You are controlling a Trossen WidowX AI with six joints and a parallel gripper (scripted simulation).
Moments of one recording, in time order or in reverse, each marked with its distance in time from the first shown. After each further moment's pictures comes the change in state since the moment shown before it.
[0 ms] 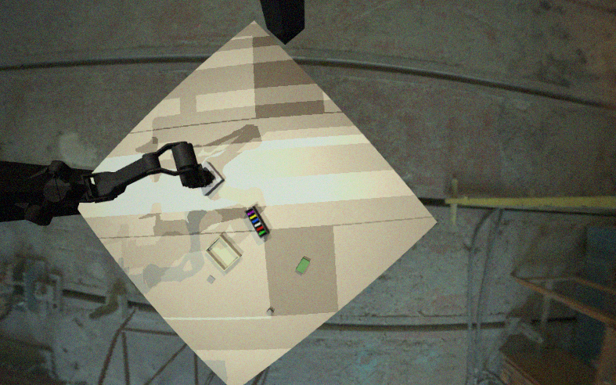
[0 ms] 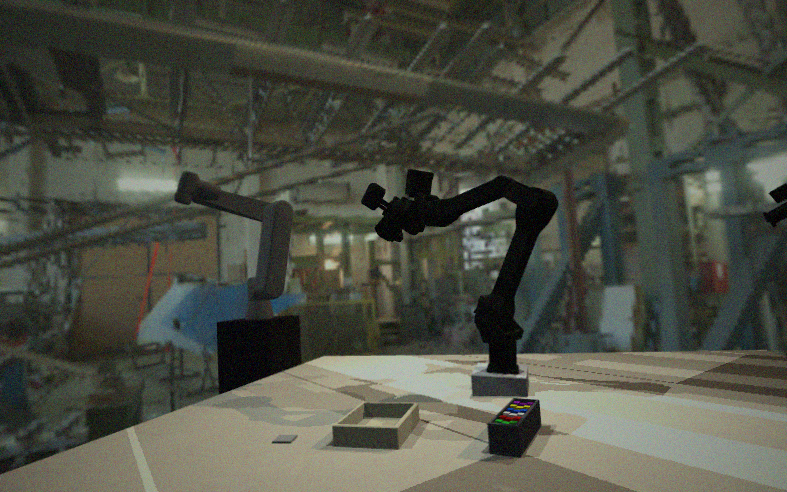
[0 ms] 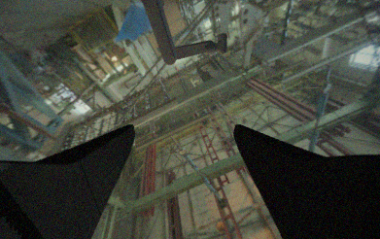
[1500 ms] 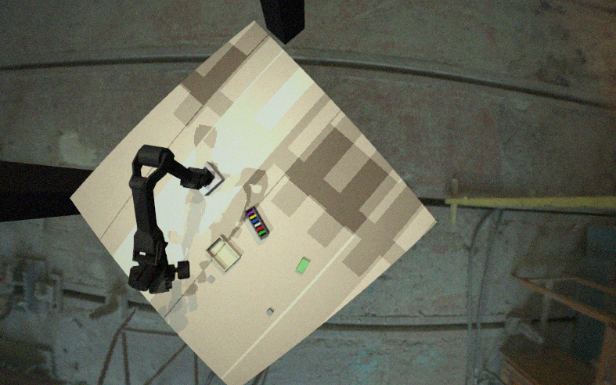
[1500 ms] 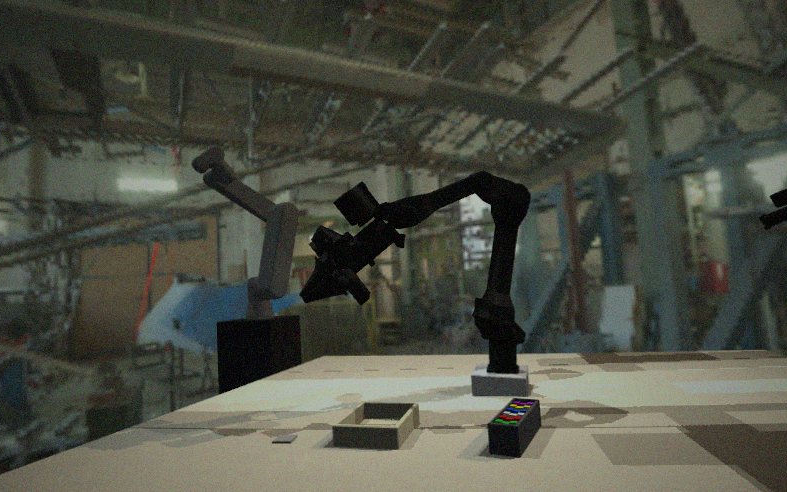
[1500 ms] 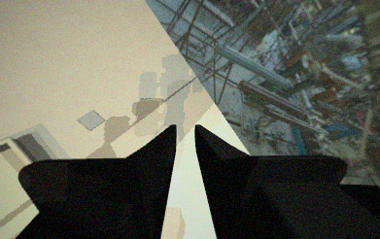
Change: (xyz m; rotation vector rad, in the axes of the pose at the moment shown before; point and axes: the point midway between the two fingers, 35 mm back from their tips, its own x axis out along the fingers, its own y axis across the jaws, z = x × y) arm -0.316 -0.212 0.258 1.418 -1.399 0.746
